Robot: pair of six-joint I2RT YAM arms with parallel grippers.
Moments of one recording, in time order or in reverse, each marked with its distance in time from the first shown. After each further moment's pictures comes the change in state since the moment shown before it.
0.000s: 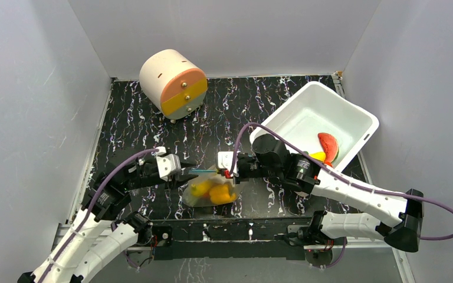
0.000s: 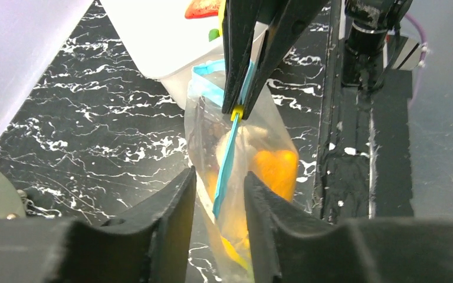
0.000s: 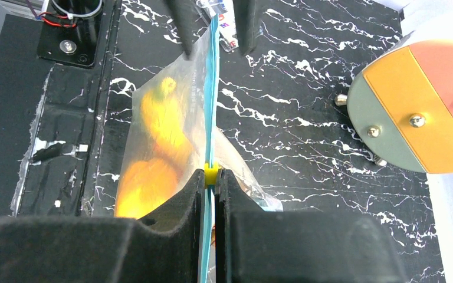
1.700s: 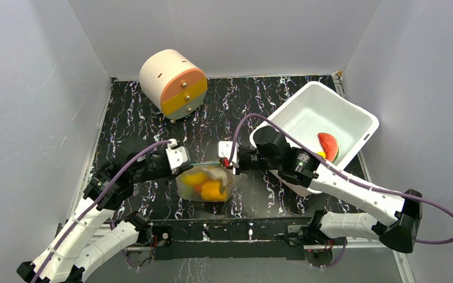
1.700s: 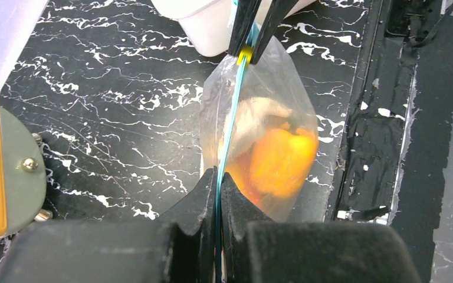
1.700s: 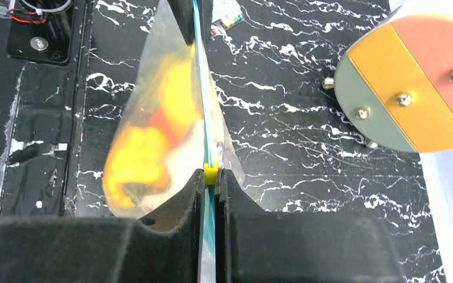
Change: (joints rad) left arm 0.003 0.133 0.134 -0.219 -0.150 0.105; right arm -0.074 0.045 0.040 -0.016 -0.011 0.001
